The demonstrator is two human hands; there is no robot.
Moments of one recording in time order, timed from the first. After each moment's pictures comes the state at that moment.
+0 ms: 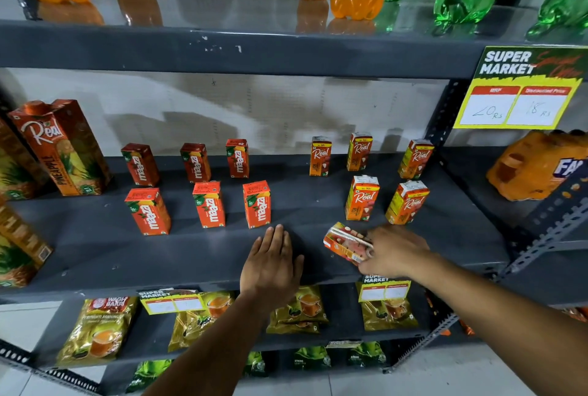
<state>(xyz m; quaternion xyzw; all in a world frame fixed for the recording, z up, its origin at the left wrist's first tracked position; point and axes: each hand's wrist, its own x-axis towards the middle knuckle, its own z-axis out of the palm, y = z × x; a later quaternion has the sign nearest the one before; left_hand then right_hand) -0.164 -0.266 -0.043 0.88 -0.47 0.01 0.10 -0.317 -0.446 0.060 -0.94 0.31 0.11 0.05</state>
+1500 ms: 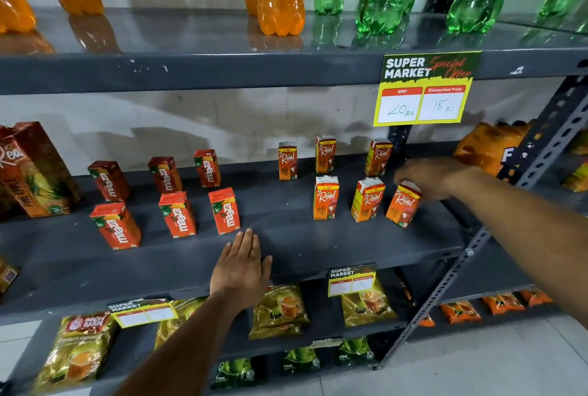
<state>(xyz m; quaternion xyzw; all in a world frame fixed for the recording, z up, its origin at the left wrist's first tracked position) -0.165 -0.267 -0.040 0.89 -0.45 0.01 0.07 -0.371 -0.603 0.146 -0.95 0.25 0.16 -0.11</state>
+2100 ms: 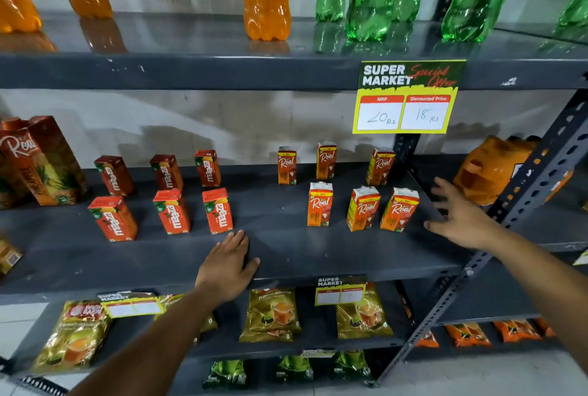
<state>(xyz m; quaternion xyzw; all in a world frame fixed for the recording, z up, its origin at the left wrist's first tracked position) -0.163 -0.270 -0.026 0.89 -0.43 -0.03 0.15 -0.442 -0.634 0.077 -0.88 0.35 -0.12 0.30</state>
